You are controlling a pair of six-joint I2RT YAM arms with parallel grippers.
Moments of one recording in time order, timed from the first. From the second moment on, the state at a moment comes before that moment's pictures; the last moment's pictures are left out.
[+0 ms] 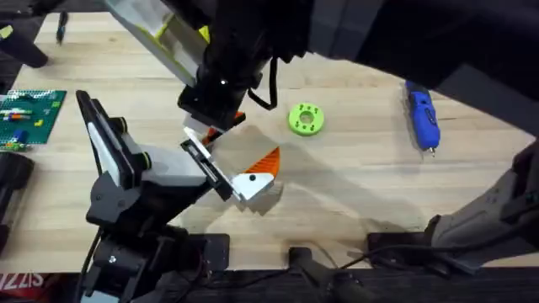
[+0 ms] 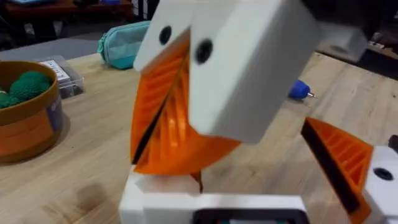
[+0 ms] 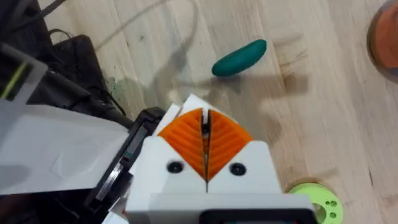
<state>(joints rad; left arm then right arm) -0.24 0.01 0.02 -0.08 0.62 -0.10 0.99 1.88 1.88 -1.08 -0.23 -0.19</state>
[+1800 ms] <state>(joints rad) -0.24 0.01 0.02 -0.07 0.62 -0.08 0.69 1.65 1.88 -1.21 -0.32 -0.22</state>
